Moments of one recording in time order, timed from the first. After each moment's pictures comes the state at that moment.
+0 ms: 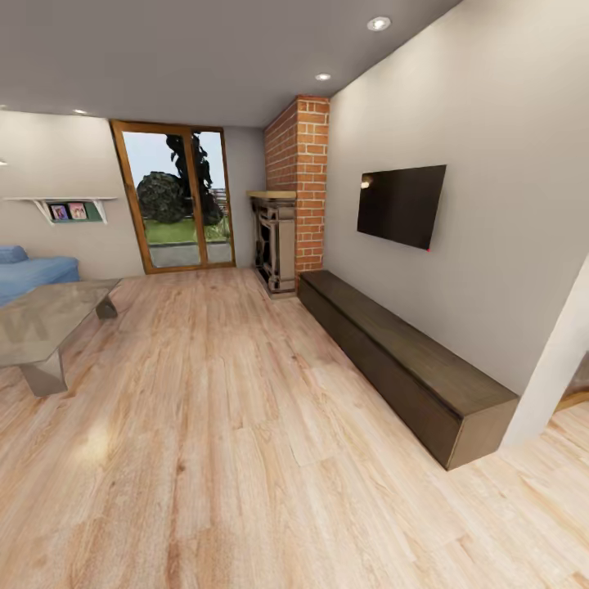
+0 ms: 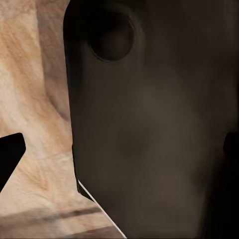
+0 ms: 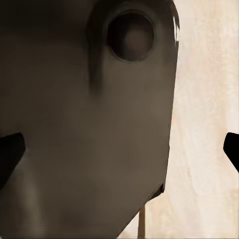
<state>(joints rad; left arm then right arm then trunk) 0.00 0.00 0.00 0.00 0.00 0.00 0.00 0.00 0.00 0.00 0.00 0.00 0.00 0.00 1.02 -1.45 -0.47</state>
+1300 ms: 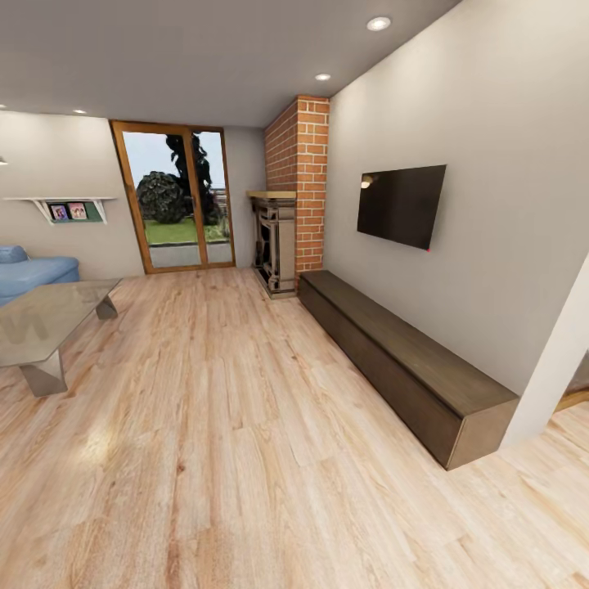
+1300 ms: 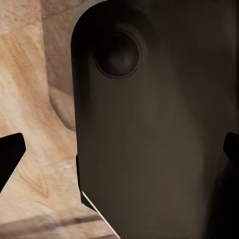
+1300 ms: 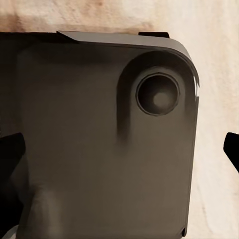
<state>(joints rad) 0.00 0.01 0.00 -0.03 0.00 0.00 0.00 -0.01 0.03 0.00 -0.03 0.00 -0.09 0.00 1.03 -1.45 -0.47</state>
